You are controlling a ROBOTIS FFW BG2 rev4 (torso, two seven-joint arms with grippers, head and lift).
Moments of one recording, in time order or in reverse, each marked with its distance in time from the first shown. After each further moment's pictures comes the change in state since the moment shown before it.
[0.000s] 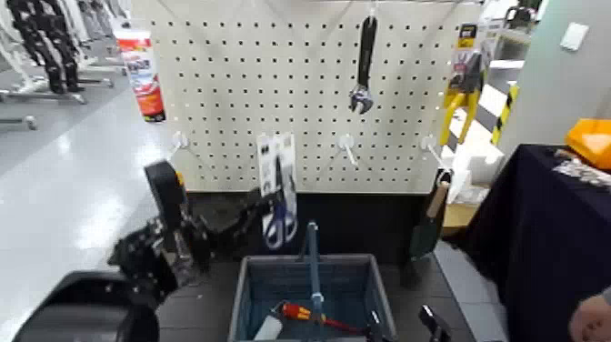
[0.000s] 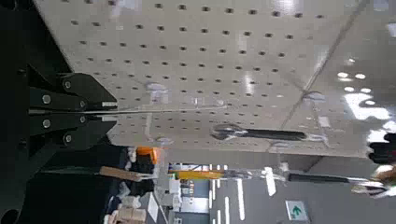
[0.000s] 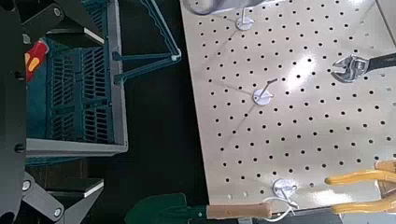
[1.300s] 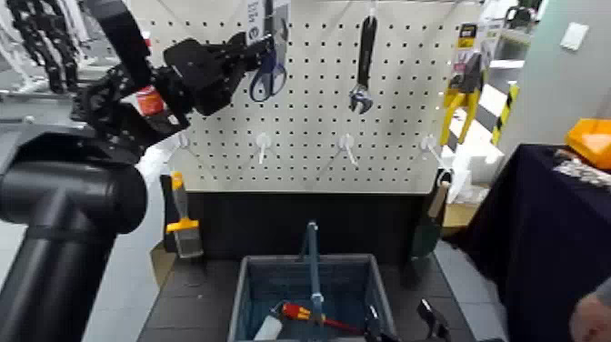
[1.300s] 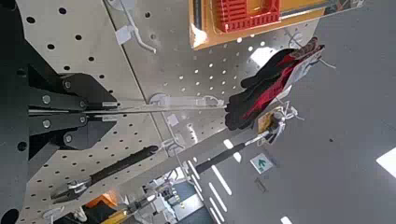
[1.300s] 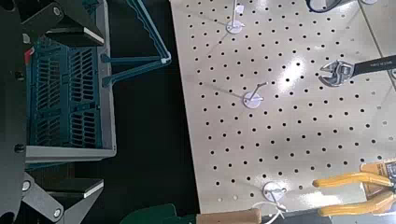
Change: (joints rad) left arm -0.425 0.078 -0.041 0.093 -0.049 -0.259 -0.032; right arm -0.019 0.004 0.011 0.020 0.002 -0.041 0.001
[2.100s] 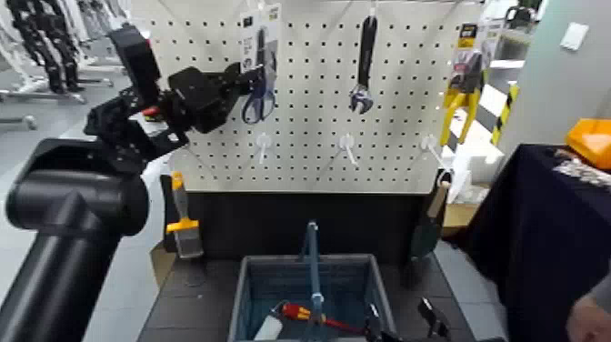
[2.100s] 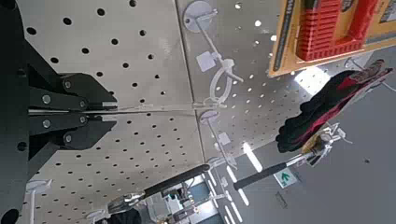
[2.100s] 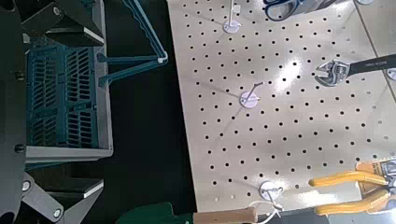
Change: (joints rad) left arm -0.031 0.007 0.010 0.167 -0.025 -0.024 -0.008; right arm -0.002 0.003 -0.002 0.001 0.000 -0.008 0.000
